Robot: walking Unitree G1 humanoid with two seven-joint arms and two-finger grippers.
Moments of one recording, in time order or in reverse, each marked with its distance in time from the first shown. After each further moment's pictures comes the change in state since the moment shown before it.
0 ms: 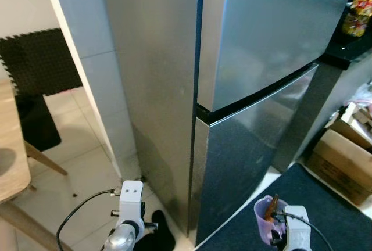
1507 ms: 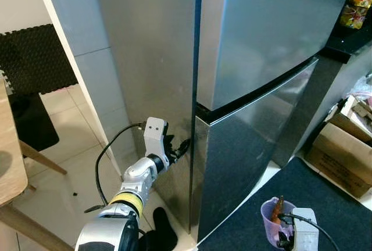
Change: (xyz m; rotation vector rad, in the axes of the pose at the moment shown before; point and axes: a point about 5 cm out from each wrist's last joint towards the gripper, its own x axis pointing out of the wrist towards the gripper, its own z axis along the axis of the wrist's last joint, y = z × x) left arm 0.029 -0.060 0.162 0.073 -0.374 -0.556; right arm -0.006 -0.012 -0.010 0.048 0.004 -0.048
